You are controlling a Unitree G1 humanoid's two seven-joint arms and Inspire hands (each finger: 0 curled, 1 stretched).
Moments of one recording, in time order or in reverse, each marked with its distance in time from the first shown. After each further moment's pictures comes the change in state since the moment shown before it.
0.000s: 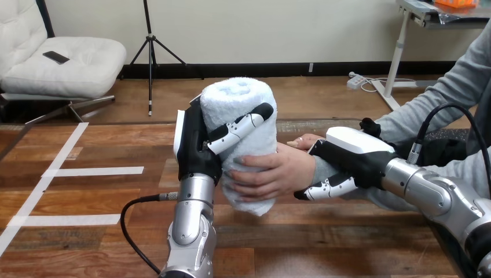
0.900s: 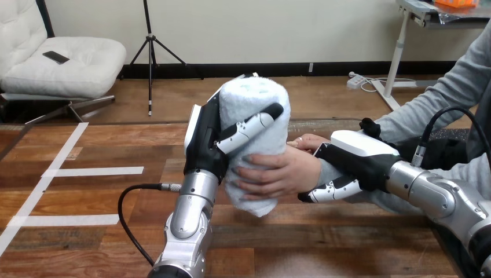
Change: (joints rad) left arm -0.010 0.045 -0.044 -0.020 0.102 0.063 -0.028; right arm 0.000 -0.010 0.000 0.026 -0.004 -0.003 0.000
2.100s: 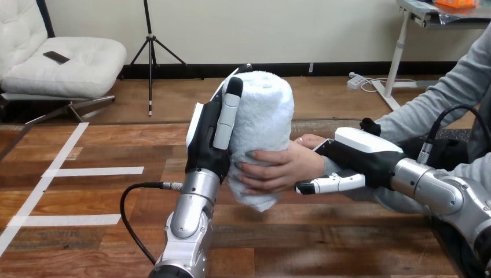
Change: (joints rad) left arm 0.001 -0.002 0.003 -0.007 -0.025 -0.004 -0.033; right arm 0.000 -0.018 -0.012 0.000 0.066 -0.022 0.058
